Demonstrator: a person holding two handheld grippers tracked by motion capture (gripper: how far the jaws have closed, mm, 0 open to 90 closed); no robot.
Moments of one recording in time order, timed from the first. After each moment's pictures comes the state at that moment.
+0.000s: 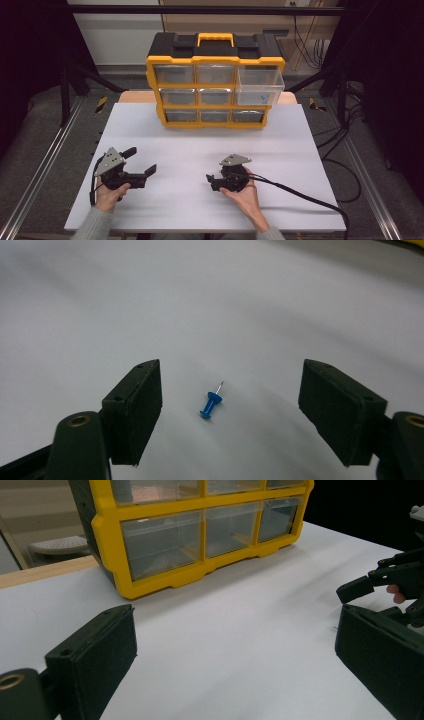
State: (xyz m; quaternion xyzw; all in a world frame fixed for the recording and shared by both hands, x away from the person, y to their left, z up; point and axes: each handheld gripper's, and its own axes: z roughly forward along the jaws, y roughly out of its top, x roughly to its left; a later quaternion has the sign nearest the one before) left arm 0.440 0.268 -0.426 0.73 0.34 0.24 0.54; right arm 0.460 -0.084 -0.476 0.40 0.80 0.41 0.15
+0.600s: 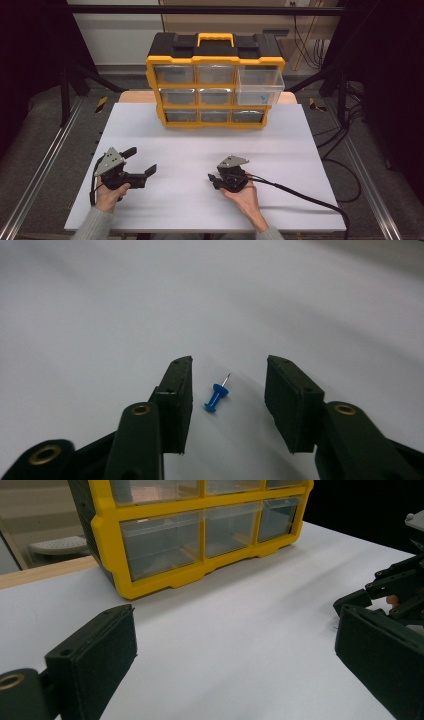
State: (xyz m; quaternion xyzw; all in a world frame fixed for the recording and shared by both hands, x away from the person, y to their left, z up) left arm 0.440 0.268 -0.426 0.73 0.34 0.24 0.54; right arm 0.460 -0.083 -0.481 0.39 0.82 0.40 0.15
